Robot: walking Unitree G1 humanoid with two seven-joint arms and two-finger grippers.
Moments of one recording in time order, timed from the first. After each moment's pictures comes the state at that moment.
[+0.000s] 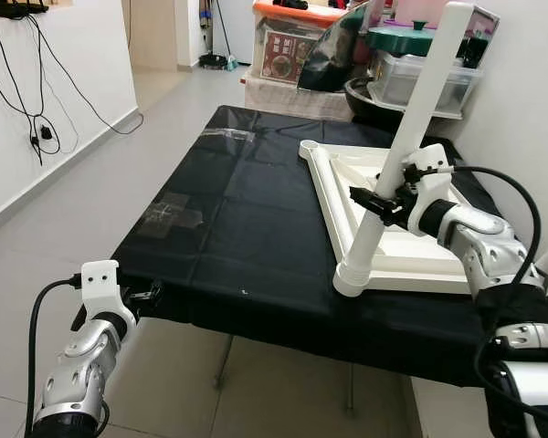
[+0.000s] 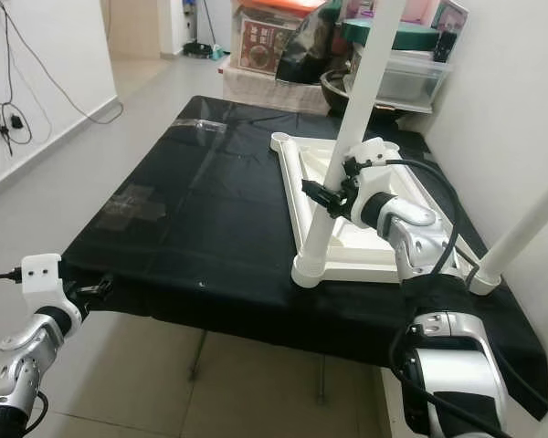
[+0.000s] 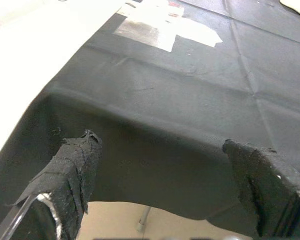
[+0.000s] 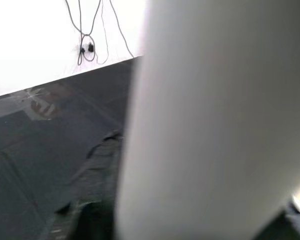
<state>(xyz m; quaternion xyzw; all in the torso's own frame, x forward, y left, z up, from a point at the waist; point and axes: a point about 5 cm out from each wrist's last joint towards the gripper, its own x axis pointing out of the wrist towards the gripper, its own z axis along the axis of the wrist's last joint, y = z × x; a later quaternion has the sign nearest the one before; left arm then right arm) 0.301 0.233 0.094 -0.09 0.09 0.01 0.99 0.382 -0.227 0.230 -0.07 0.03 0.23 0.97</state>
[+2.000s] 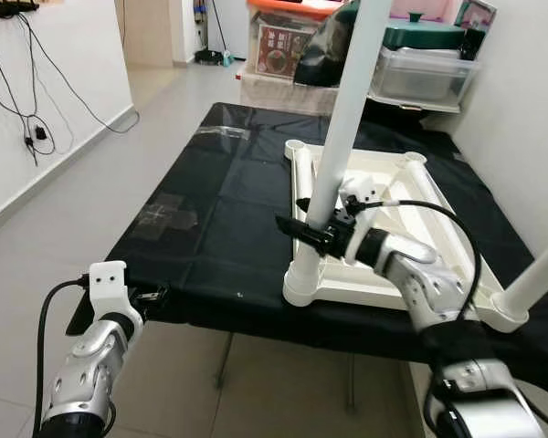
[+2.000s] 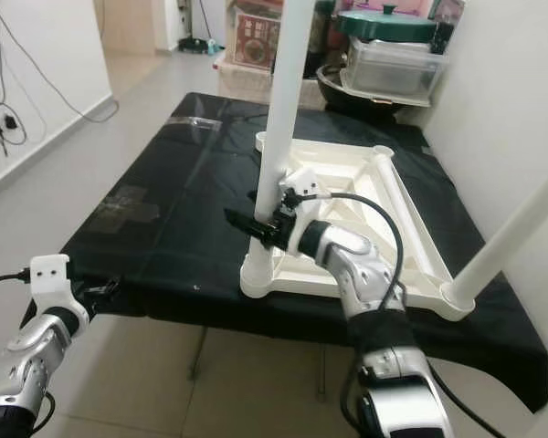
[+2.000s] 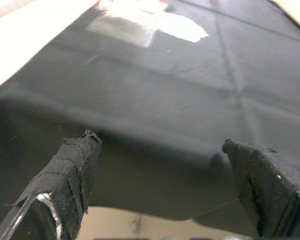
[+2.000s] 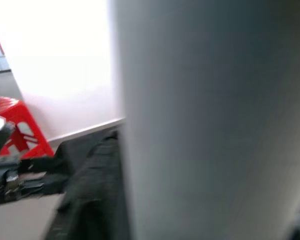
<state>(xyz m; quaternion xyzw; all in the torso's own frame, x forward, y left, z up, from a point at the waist) 0.302 0.225 0.092 -0.09 0.09 0.00 0.99 0.365 -0.133 0.205 0.03 -0.02 0.40 0.92</state>
